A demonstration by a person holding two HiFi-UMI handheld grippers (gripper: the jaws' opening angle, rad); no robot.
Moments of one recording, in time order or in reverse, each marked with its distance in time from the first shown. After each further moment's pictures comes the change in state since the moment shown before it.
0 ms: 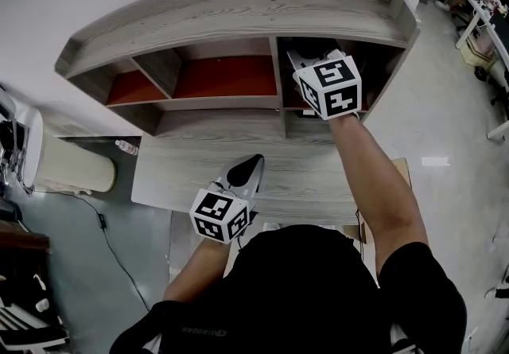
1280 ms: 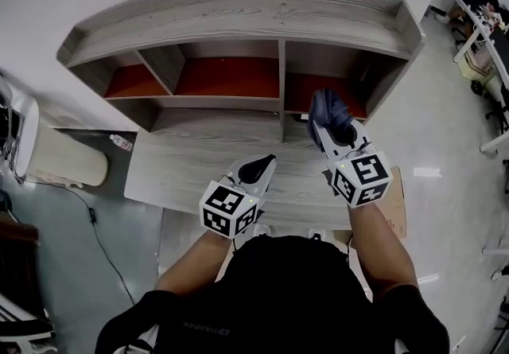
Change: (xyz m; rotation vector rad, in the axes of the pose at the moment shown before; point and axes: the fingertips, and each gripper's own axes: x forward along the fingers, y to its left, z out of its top) left arm 0.020 -0.020 0.000 0.021 0.020 -0.089; right arm -0.134 0.047 -0.077 0.176 0.088 0.028
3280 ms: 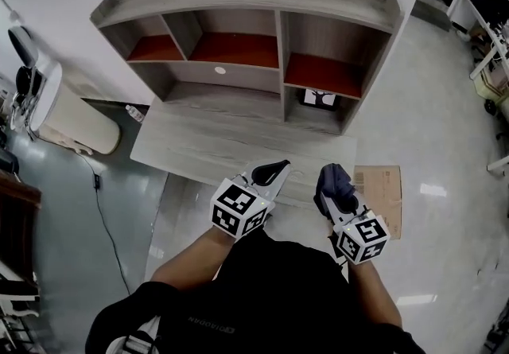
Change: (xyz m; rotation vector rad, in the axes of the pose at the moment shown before) left arm -0.027 -0.123 -0.033 0.020 0.025 0.010; right arm -0.204 0.065 -0.138 0.227 0.228 0.139
